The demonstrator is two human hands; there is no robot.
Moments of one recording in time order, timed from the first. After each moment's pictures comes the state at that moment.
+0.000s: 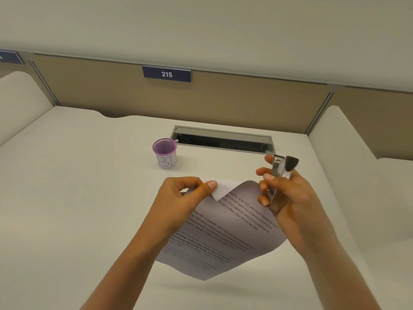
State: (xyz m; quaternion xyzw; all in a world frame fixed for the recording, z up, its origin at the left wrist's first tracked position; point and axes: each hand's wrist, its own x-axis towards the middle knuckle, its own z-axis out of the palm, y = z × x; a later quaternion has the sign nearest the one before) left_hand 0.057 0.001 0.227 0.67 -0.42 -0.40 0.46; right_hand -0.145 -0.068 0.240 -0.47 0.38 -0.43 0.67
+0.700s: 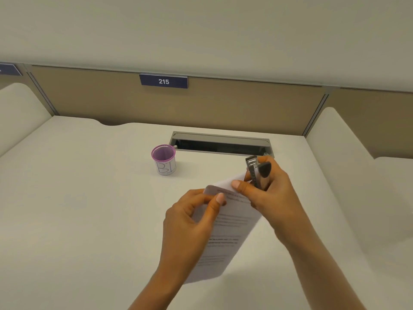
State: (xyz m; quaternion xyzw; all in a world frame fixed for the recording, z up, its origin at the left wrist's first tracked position) left_hand 0.023 0.015 0.210 0.64 -0.47 -0.26 0.55; right_hand -0.114 -0.067 0.249 -0.66 0.47 -0.37 0.45
